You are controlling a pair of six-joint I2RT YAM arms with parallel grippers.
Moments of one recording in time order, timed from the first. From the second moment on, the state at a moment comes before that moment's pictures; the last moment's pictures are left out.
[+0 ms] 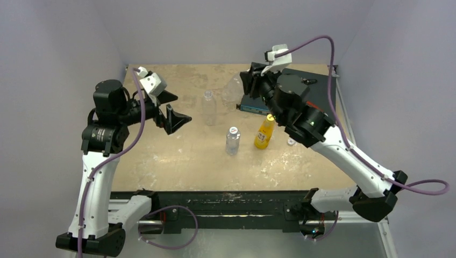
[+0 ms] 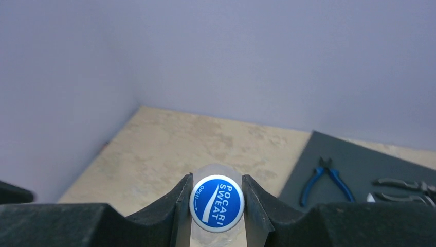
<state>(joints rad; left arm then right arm) -0.10 0.94 1.31 -0.67 0.83 0.16 0.86 1.28 1.48 -0.24 0.55 0.15</state>
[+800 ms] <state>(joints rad) -0.10 0.97 1.44 -0.77 1.11 0.27 0.99 1.26 1.51 -0.17 -0.09 0.32</state>
